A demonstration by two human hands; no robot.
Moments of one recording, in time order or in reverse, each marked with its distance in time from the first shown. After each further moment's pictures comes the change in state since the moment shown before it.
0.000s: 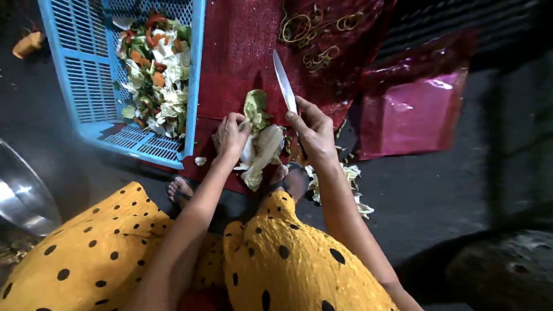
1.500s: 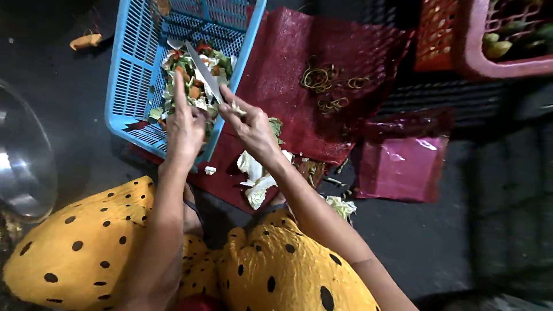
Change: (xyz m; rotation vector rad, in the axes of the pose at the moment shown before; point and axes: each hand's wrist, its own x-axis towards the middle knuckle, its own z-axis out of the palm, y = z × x) left_hand -0.044 -0.011 -0.151 -0.023 0.428 0.145; right_hand 0.000 -0.129 0.121 -0.190 -0.390 -0.405
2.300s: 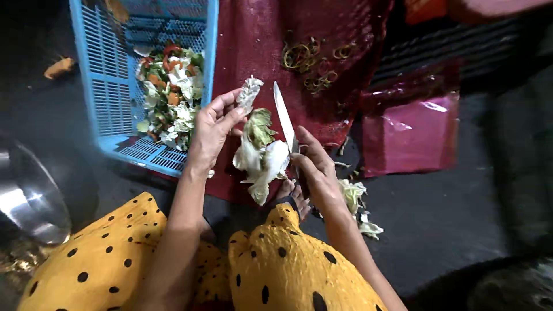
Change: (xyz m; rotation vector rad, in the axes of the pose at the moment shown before) left_hand 0.007 0.048 0.053 -0.825 -0.386 -0.032; right_hand -0.128 0.085 -0.059 0.336 0.318 0.379
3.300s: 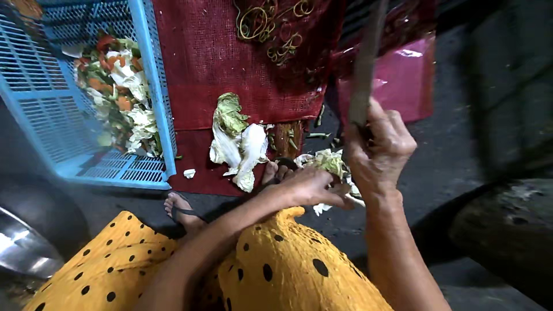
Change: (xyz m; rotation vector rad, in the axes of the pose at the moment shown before) left_hand -0.049 -0.087 0.175 0.591 -1.211 -0.177; right_hand -0.023 0.021 -0.101 -0.826 0.502 -0.375
